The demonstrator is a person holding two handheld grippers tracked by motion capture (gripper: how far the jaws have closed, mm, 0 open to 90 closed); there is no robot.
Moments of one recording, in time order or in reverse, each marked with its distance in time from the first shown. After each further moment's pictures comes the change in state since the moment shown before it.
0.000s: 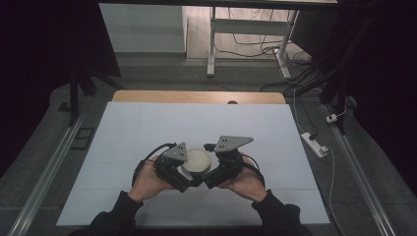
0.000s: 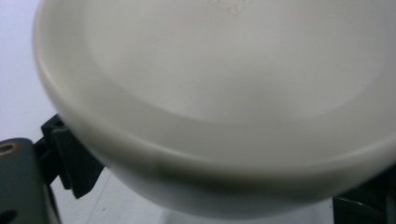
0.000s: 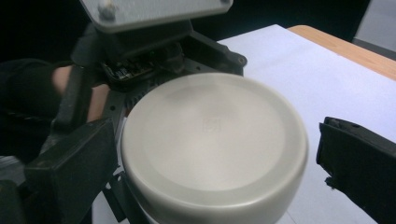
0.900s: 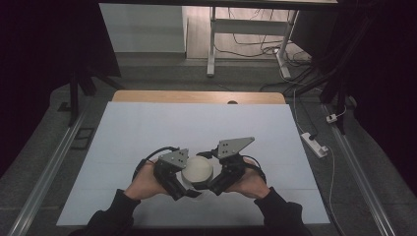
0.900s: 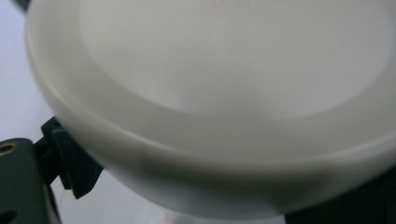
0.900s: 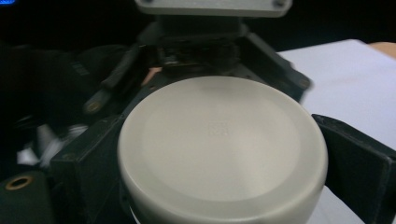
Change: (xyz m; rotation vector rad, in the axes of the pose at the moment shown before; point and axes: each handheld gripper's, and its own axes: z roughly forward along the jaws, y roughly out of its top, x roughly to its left) left arm -0.010 0.004 -0.005 -0.022 -0.271 0.170; right arm -0.001 -0.002 -0.008 -0.028 0.318 -0.092
